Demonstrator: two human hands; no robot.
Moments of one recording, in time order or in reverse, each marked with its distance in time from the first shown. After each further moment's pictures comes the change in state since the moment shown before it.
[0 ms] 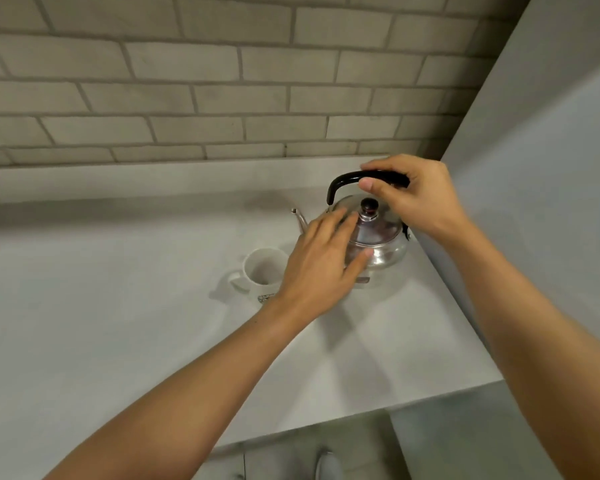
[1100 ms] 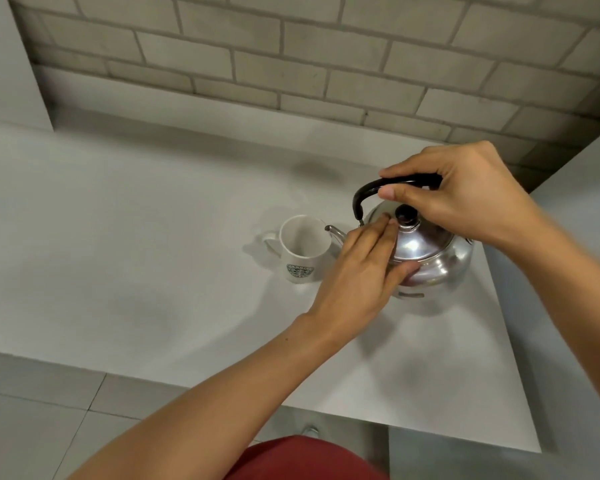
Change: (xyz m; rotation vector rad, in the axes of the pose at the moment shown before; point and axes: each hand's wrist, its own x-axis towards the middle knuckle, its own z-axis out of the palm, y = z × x) left_hand -0.025 0.018 0.036 -0.098 0.171 -0.263; right_hand 0.023 -0.023 0.019 -0.075 -0.384 -0.319
